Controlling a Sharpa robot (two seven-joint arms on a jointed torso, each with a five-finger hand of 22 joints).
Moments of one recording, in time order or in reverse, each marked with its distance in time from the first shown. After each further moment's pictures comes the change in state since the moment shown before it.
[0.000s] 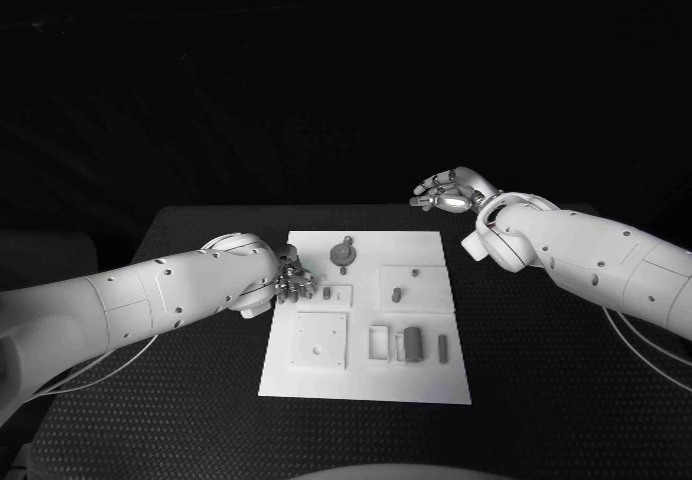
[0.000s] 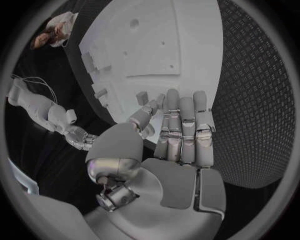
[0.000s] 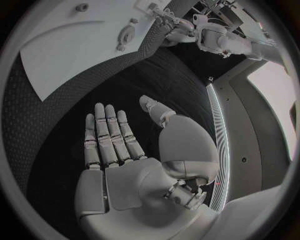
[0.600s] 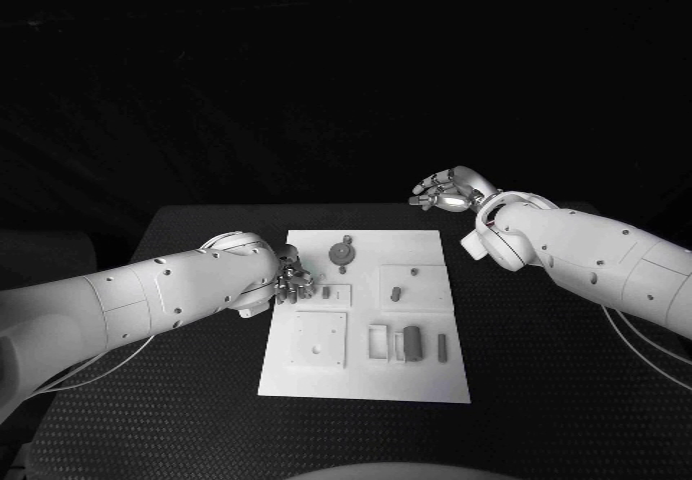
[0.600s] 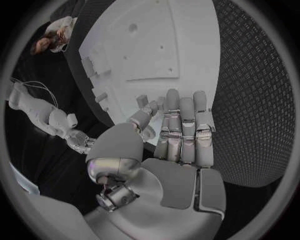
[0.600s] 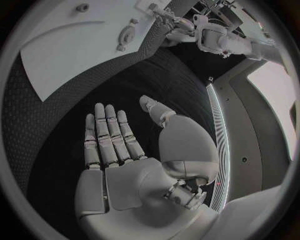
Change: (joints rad) left arm 0.001 -0.004 0.002 0.010 -0.025 0.031 -0.003; left_hand 0.004 -0.004 0.002 0.004 -0.010 0.001 -0.001 -0.011 0.001 -0.003 0.003 0.000 0.003 0.000 0.000 0.001 0.002 0.000 0.000 0.000 0.003 0.000; right arm 0.000 -0.001 0.000 0.000 0.000 0.003 0.000; right_hand 0.000 0.000 -0.003 0.003 0.000 0.000 0.000 0.004 -0.004 0.000 0.000 -0.005 0.000 0.000 0.000 0.000 -0.005 0.000 0.000 0.000 -0.004 0.004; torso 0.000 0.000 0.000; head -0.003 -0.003
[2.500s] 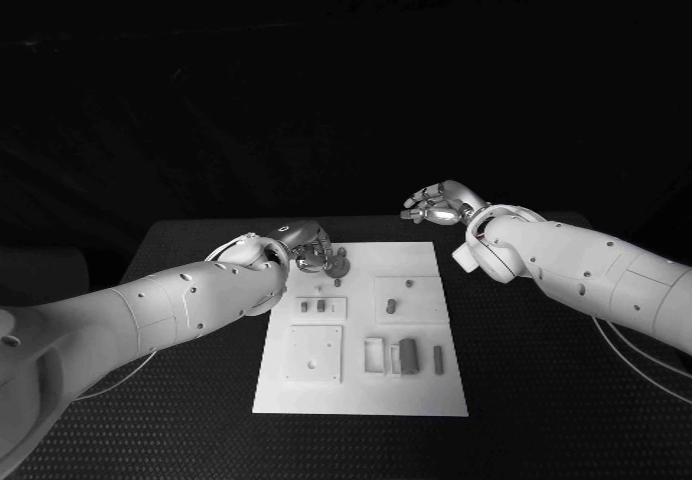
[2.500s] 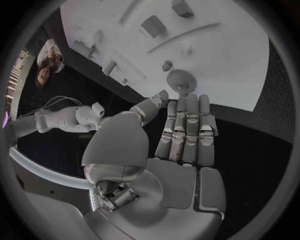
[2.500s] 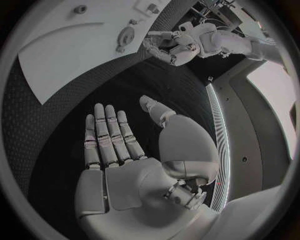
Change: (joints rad) left arm -0.027 0.131 0.011 -0.197 -0.225 -0.373 0.483; left_hand 0.250 -0.221 0.050 -0.001 -0.076 -0.174 0.048 -0.080 -0.075 -0.208 0.126 -0.247 -0.206 -0.116 0.105 -0.269 -0.024 0.000 -0.159 0.101 -0.089 -0.182; right arm -0.002 0.006 0.000 0.001 0.000 0.000 0.000; right_hand 0.000 0.000 0.000 0.000 0.000 -0.006 -0.001 0.000 -0.007 0.000 0.000 -0.006 0.000 -0.007 0.007 -0.004 -0.009 0.000 -0.011 0.003 -0.004 0.007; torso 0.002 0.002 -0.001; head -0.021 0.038
